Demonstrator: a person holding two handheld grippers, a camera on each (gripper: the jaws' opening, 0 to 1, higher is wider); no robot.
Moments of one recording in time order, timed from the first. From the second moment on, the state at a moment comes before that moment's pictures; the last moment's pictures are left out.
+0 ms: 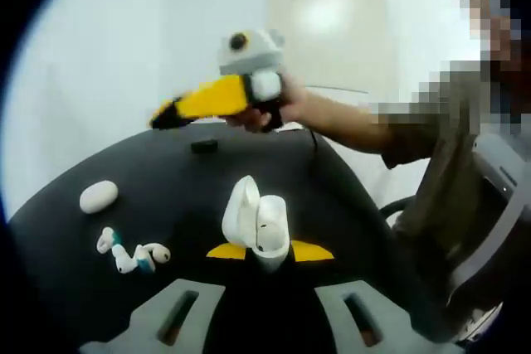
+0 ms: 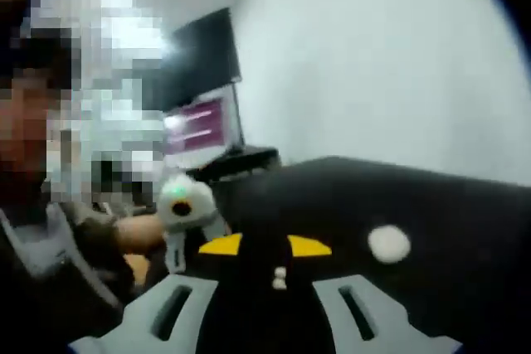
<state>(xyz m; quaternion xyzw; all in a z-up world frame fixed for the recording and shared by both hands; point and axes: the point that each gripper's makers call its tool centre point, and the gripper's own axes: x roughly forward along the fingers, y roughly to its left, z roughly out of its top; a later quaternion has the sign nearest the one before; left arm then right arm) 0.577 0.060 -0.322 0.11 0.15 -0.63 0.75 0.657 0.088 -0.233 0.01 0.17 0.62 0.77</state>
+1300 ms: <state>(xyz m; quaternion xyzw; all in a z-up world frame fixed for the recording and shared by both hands) 0.581 0.060 -0.320 0.11 0.14 -0.63 0.75 0.671 0.004 -0.303 -0.03 0.23 0.42 0.88</state>
